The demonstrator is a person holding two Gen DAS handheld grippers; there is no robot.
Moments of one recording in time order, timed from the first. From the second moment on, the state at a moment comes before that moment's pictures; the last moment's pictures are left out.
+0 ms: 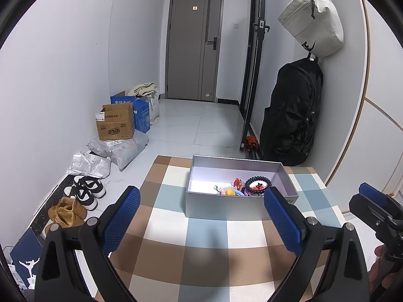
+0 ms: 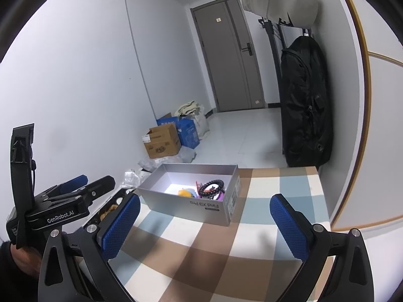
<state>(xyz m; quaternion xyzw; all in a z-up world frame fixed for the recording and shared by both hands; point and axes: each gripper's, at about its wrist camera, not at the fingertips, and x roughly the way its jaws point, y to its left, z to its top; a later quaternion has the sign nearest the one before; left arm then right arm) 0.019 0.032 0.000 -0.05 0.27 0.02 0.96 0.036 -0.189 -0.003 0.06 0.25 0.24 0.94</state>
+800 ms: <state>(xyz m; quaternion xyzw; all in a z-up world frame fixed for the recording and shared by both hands) 0.019 0.032 -0.002 -0.06 0.28 0.02 0.96 0.038 -0.190 -0.005 0.06 0.26 0.24 0.93</state>
